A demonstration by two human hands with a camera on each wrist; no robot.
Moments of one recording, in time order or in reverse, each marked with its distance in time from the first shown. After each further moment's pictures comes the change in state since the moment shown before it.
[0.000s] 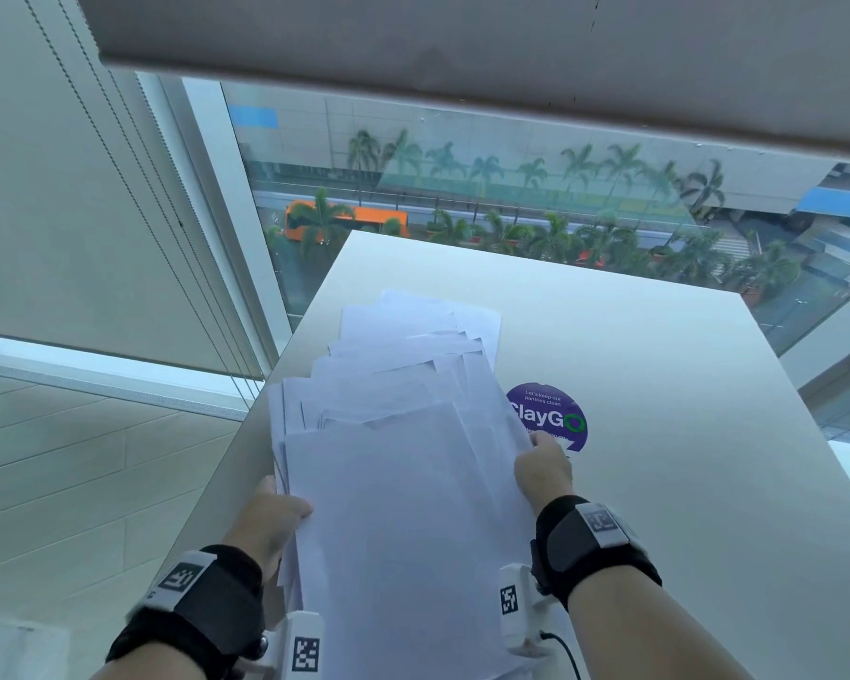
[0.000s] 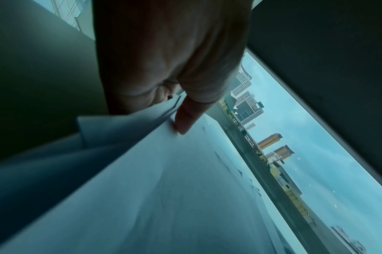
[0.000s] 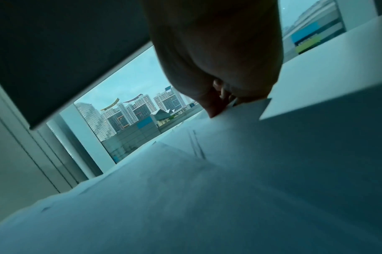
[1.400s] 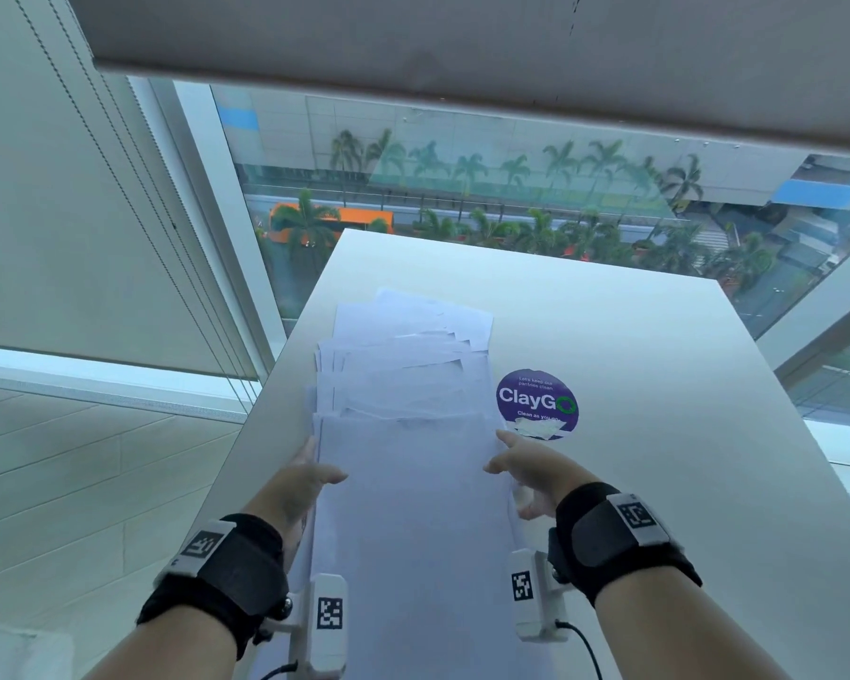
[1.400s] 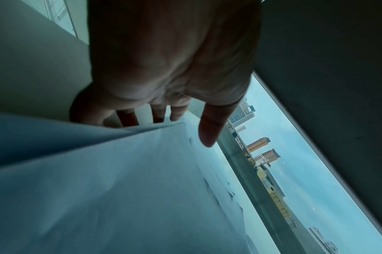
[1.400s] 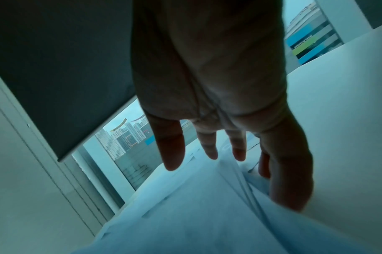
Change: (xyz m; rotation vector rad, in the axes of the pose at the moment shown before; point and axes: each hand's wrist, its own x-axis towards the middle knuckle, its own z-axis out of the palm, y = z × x) left_hand -0.021 0.024 0.004 0.059 -0.262 -0.046; right_hand -0.038 -0.013 -0.014 -0.003 -0.446 0.200
